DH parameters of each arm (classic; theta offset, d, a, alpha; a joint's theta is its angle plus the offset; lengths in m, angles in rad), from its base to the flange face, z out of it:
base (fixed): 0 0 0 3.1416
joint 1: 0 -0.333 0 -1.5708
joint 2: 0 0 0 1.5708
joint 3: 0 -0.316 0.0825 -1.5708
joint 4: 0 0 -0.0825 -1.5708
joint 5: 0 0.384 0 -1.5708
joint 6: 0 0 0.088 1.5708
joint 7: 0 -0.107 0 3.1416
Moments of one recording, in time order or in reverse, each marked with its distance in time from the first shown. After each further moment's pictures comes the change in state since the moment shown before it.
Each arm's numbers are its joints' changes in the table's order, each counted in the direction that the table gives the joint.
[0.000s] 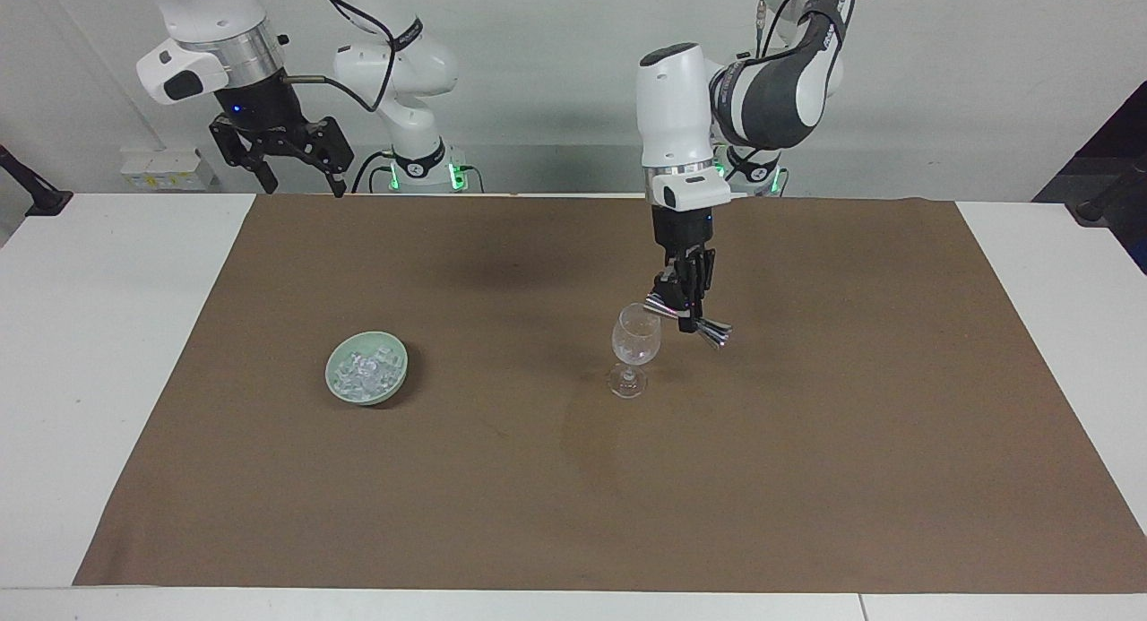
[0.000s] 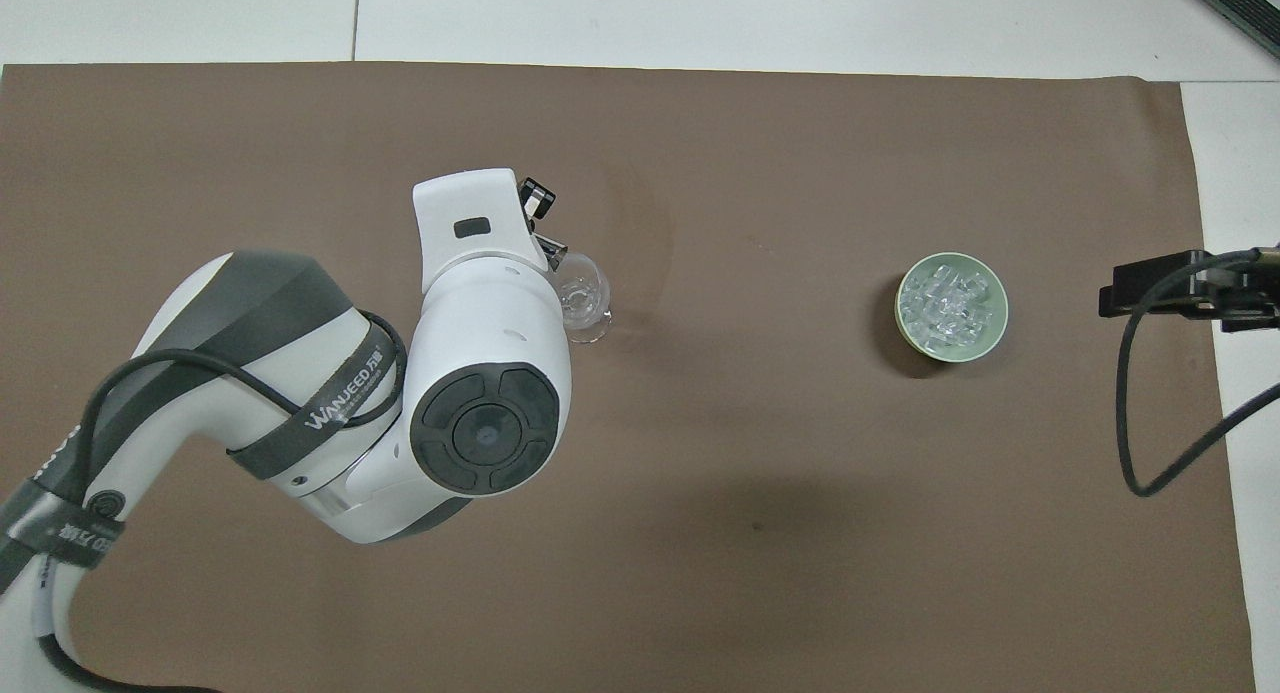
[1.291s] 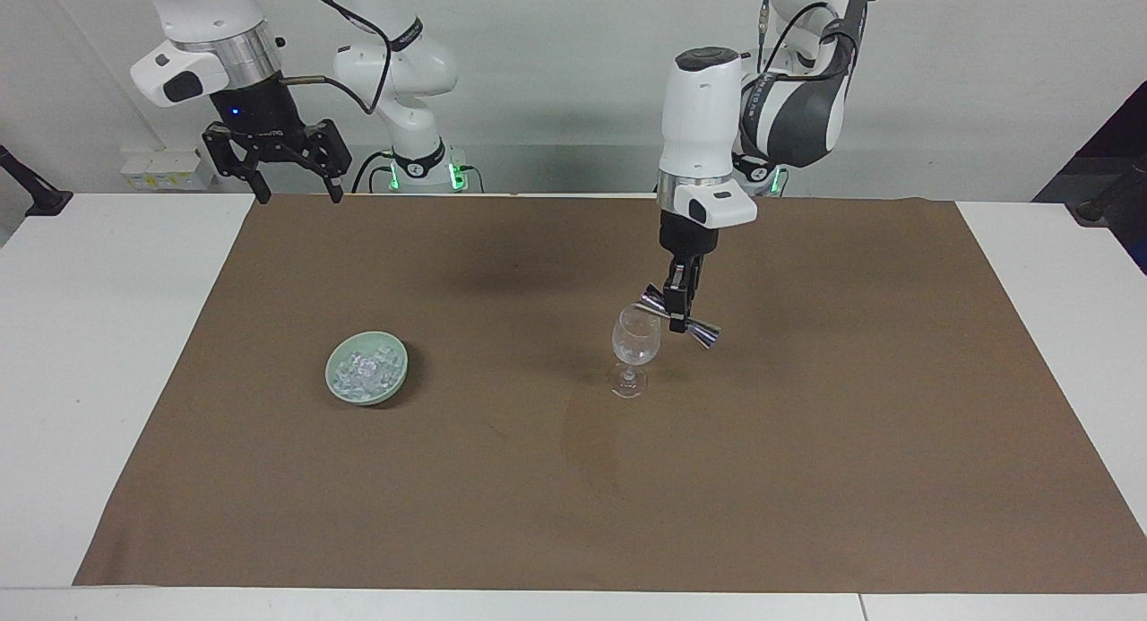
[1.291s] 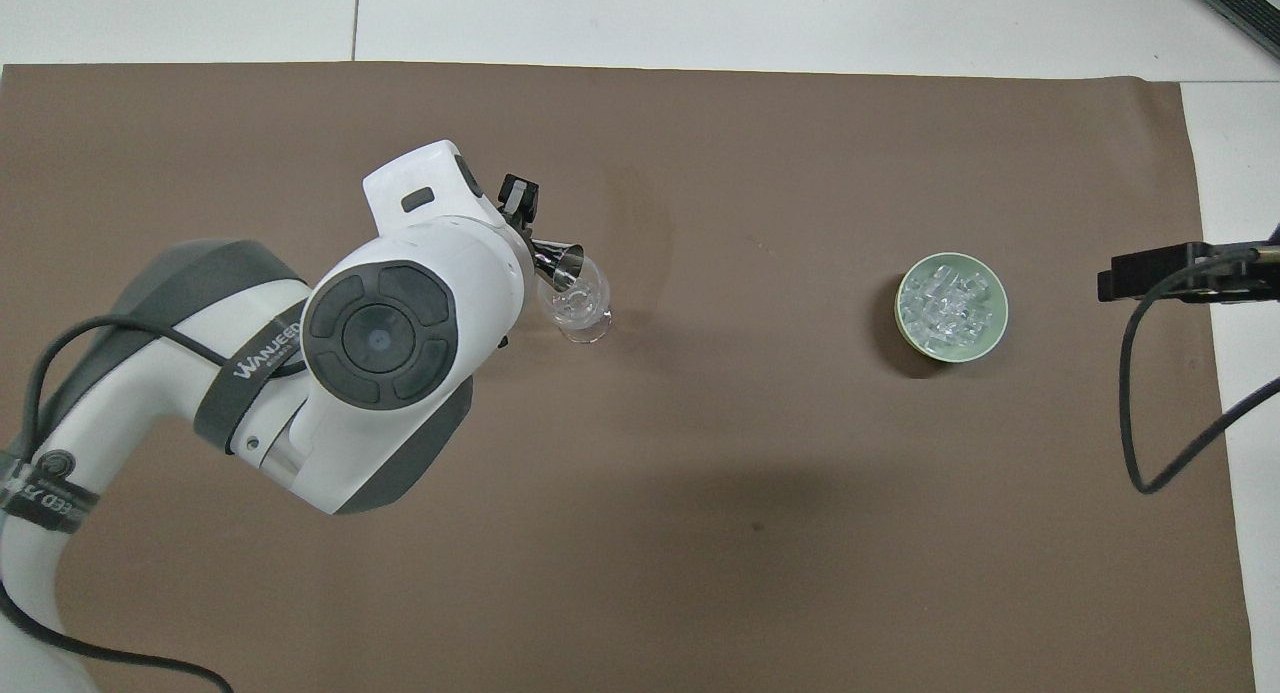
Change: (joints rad) left arm -0.020 -0.017 -0.027 0.026 -0.405 0.000 0.002; right arm -0.001 -0.007 0.000 -0.003 -0.004 -0.059 0.101
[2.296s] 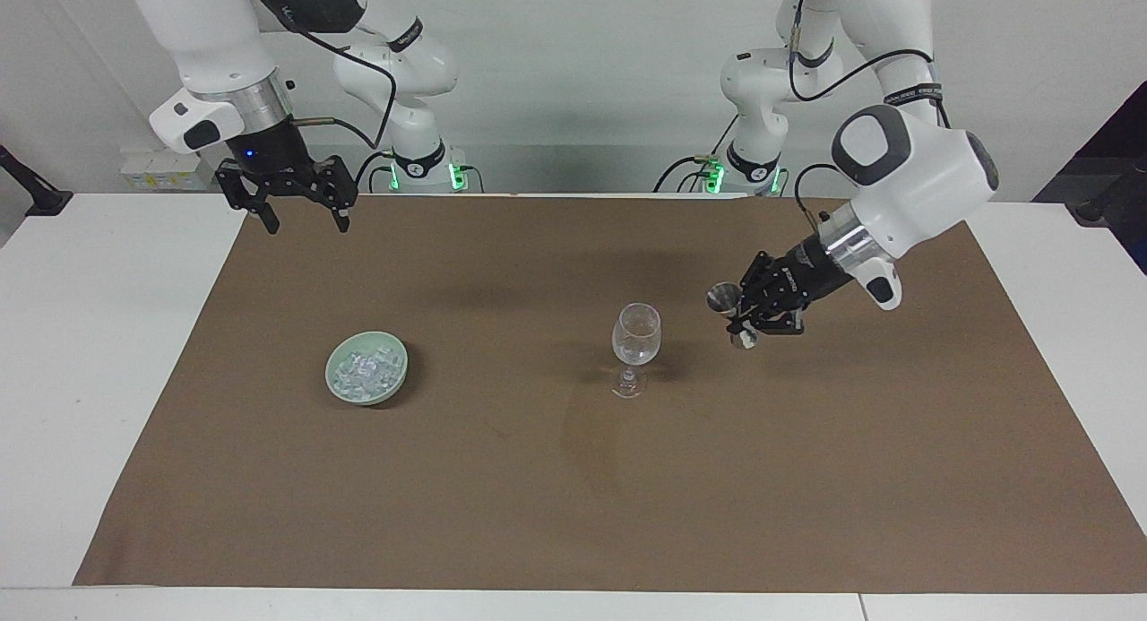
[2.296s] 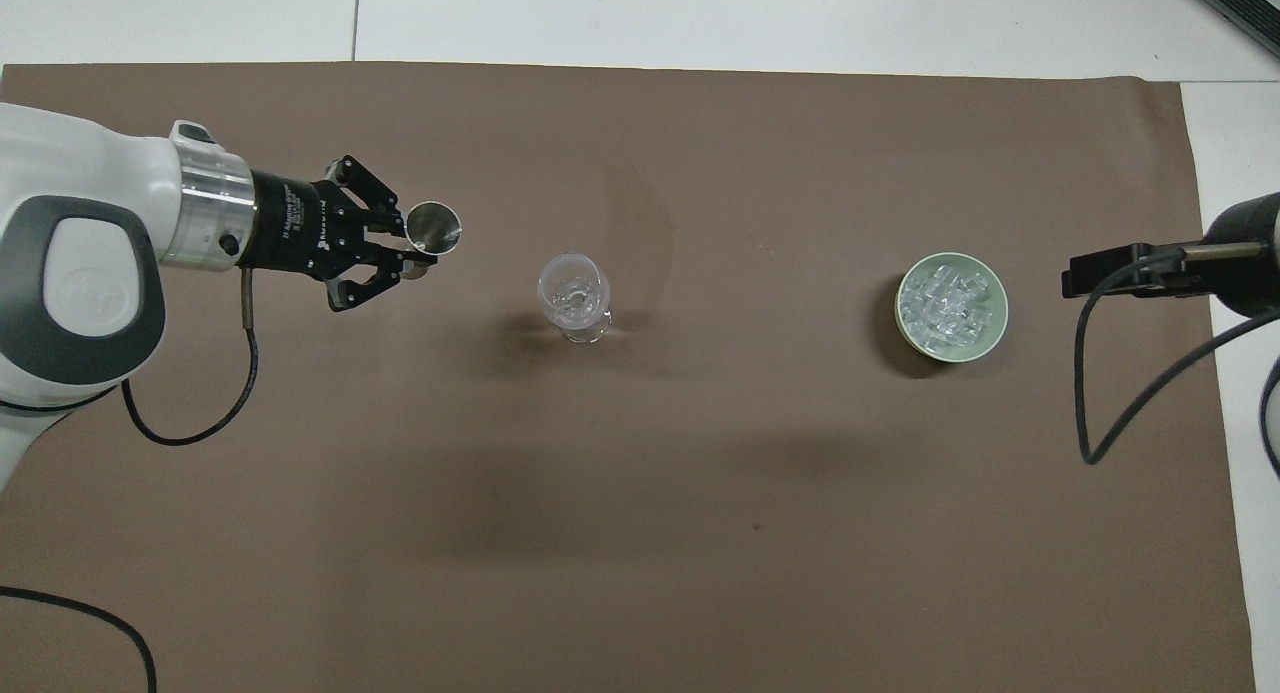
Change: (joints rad) left arm -0.010 0.001 -0.416 0.000 -1.027 0.268 -0.454; right arm 0.004 -0.028 0.001 -0.102 -0.006 -0.123 0.031
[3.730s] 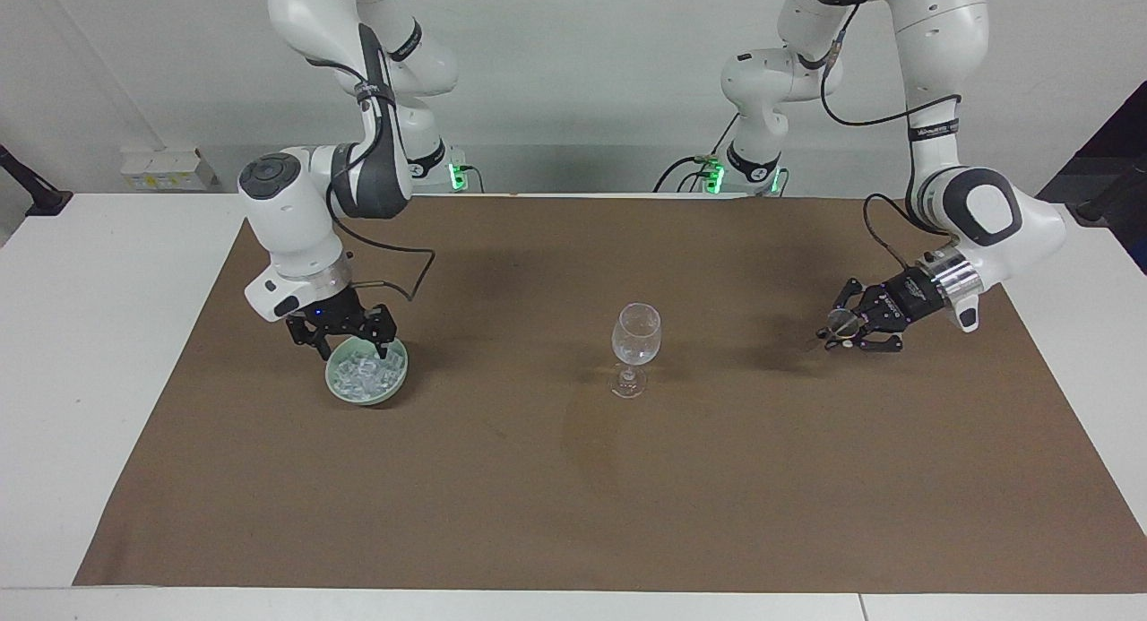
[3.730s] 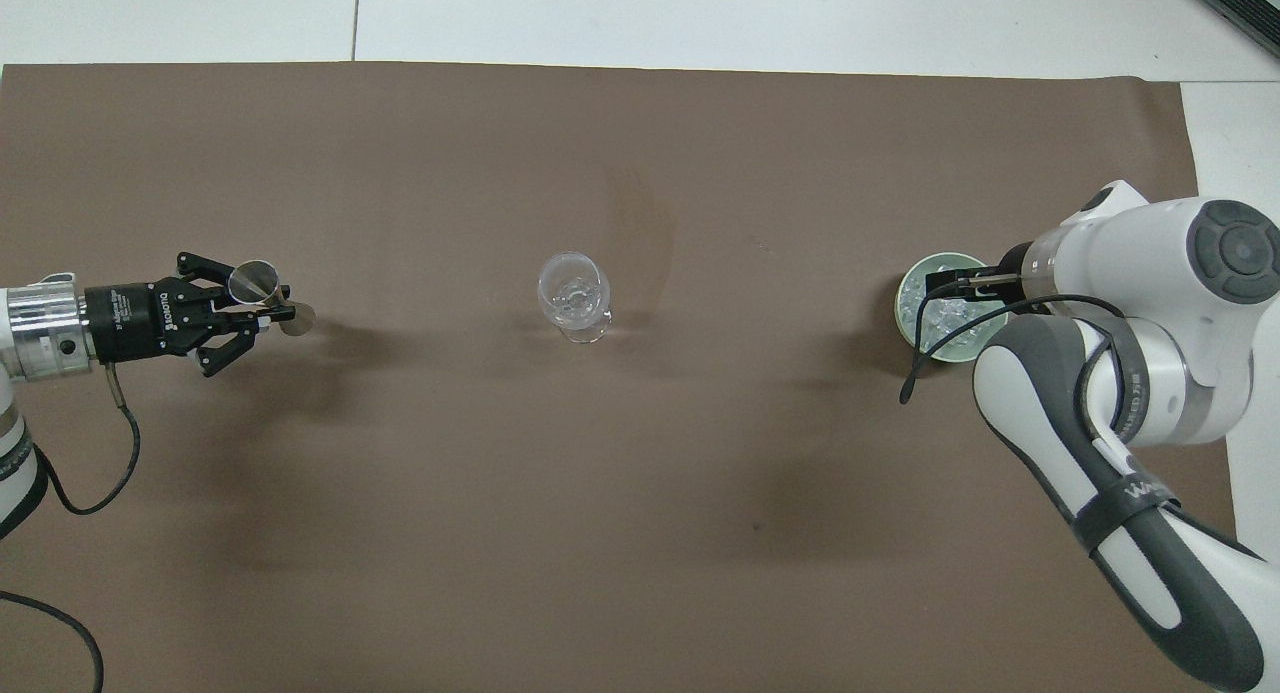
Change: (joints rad) left arm -0.050 -0.067 -0.370 -0.290 -0.444 0.114 -0.424; right arm 0.004 -0.194 -0.005 -0.383 -0.001 -0.631 0.025
